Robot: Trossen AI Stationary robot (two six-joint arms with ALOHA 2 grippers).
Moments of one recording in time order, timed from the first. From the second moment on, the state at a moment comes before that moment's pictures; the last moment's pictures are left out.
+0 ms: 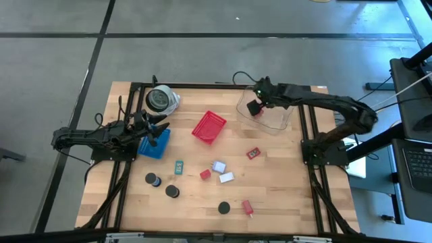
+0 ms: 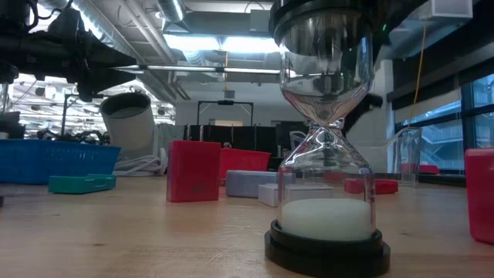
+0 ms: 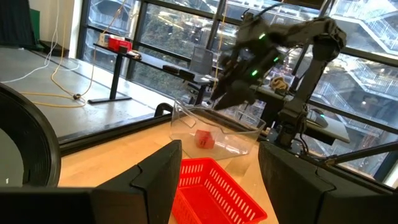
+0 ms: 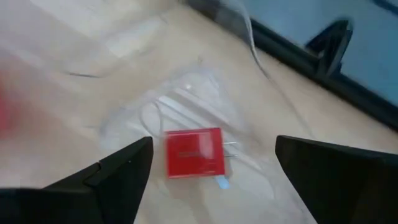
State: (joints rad) left arm 0.00 0.00 0.01 0.07 -0.47 -0.29; right arm -0.48 1.45 1.05 -0.72 0.30 0.43
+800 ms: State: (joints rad) left arm 0.00 0.00 0.01 0.07 -0.47 -0.31; right arm 0.45 1.44 1.05 -0.80 0.07 1.36
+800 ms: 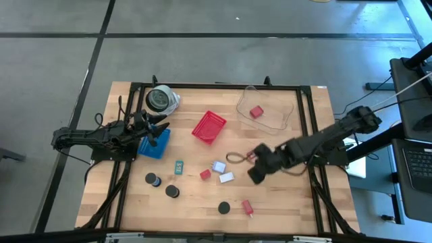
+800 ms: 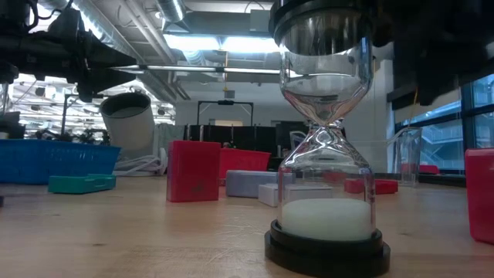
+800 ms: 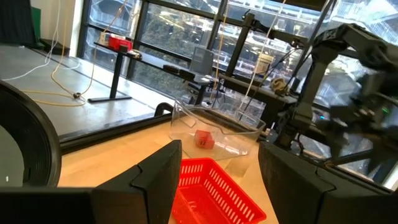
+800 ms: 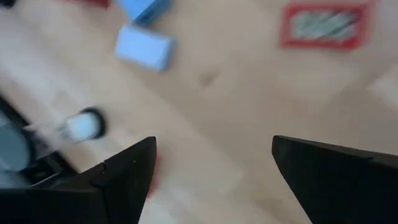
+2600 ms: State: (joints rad) left arm 0.00 0.00 0.01 0.05 -0.21 -0.50; right arm 0.74 1.81 1.06 -0.34 0.15 1.64
